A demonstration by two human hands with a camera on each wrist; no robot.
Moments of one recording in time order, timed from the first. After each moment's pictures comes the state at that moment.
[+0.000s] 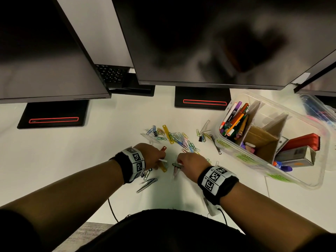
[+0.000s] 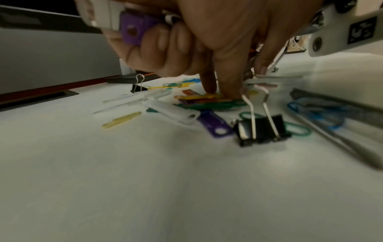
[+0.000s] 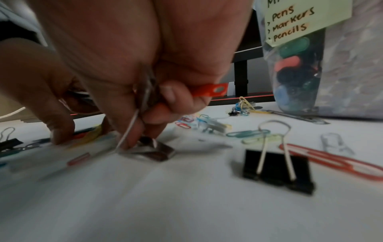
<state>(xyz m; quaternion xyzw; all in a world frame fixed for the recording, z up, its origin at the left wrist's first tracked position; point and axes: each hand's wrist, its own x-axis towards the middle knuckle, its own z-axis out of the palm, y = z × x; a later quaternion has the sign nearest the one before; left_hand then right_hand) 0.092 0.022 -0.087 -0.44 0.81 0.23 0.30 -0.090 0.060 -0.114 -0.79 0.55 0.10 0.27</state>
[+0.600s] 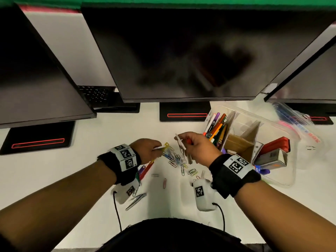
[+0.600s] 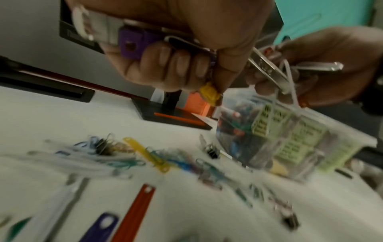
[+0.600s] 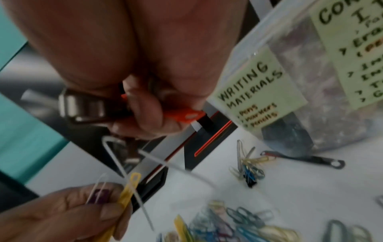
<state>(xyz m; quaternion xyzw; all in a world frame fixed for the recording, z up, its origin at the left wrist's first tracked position) 0.065 -0.010 -0.048 -0.52 0.77 0.35 0.05 -0.129 0.027 -0.015 -0.59 0.62 -0.22 0.46</state>
